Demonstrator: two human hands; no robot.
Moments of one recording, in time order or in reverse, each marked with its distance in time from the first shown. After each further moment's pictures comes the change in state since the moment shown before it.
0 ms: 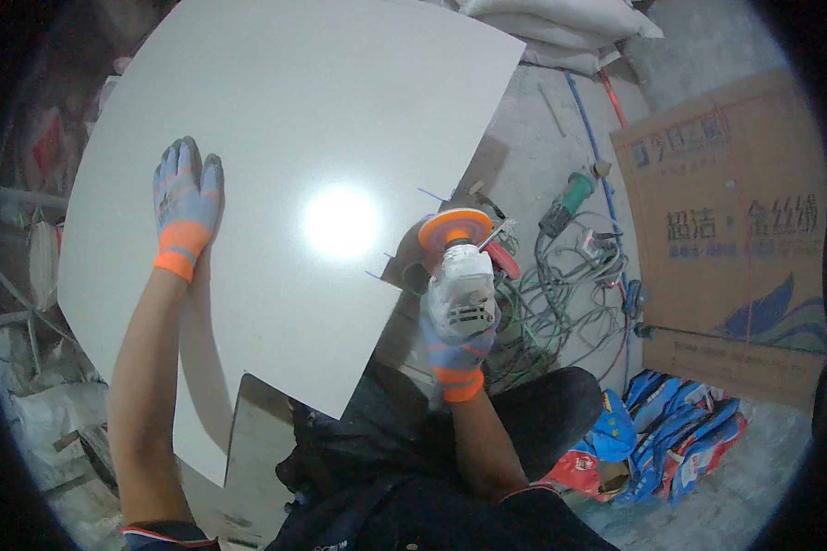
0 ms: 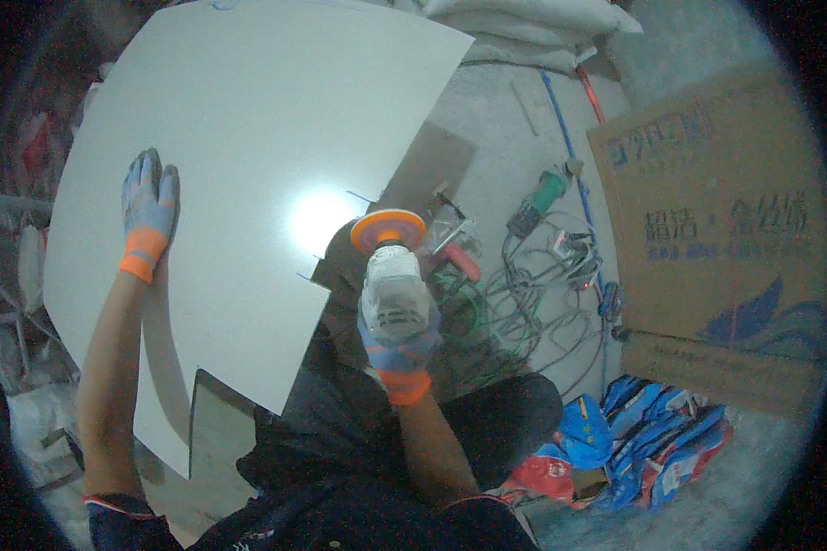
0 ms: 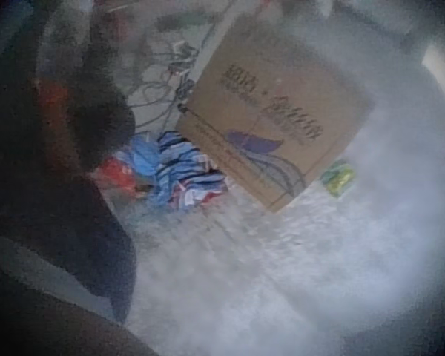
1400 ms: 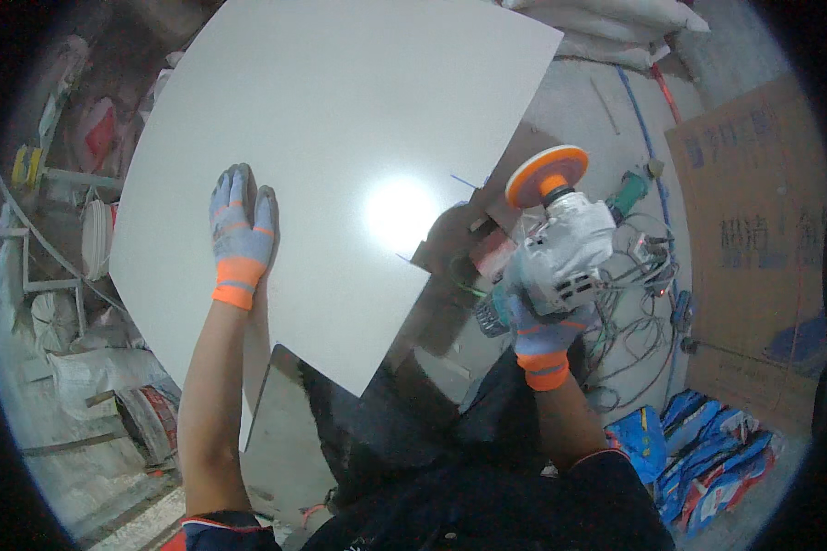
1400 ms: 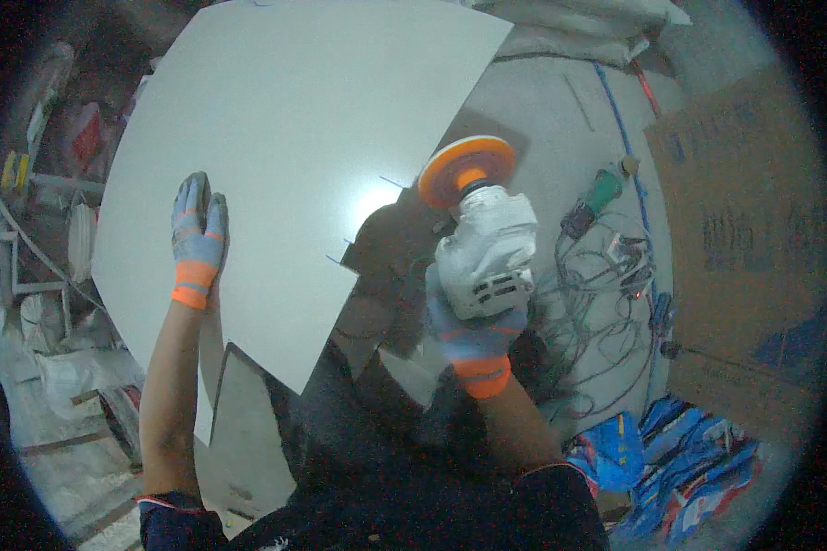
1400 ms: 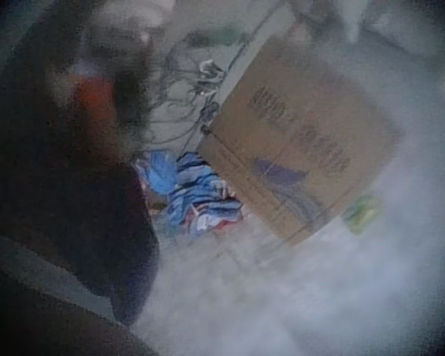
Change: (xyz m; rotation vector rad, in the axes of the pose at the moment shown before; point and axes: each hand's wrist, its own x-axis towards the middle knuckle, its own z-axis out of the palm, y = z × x) left_hand -0.064 0.004 -0.019 -0.203 0.047 0.064; right_hand 0.020 -0.070 -0.021 1.155 -0.351 0.343
